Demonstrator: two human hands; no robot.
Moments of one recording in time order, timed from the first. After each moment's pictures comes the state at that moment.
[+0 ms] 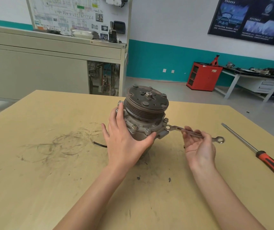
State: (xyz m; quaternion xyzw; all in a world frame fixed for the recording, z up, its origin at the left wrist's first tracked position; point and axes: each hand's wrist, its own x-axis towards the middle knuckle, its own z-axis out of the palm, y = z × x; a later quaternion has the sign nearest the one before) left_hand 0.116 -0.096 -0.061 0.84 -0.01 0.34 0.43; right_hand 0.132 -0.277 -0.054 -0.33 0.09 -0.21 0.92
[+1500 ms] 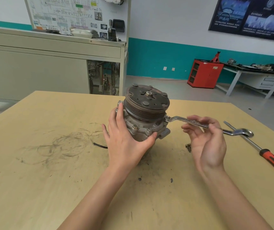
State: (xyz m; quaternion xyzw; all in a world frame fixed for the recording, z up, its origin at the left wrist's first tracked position) left_hand 0.118 -0.098 -0.062 0.83 -0.01 0.36 0.42; right_hand 0.122 -0.279 -0.048 -0.46 -0.14 -0.24 0.85
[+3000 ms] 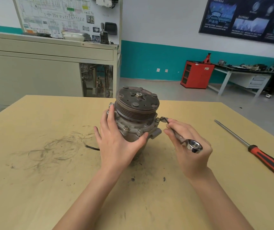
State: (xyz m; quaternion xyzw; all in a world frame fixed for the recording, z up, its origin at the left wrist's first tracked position) left_hand 0.117 -0.098 -0.060 0.83 -0.01 0.35 0.42; right_hand 0.104 -0.260 -0.043 -0.70 -0.26 -0.62 0.24
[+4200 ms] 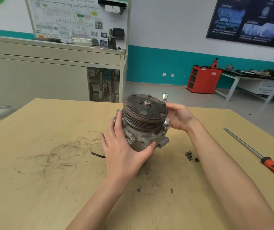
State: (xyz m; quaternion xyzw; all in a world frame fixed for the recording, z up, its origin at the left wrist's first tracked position) left_hand 0.116 -0.097 -0.059 0.83 -0.01 0.36 0.43; right_hand 0.255 -0.280 -0.005 -0.59 -0.16 0.21 0.76
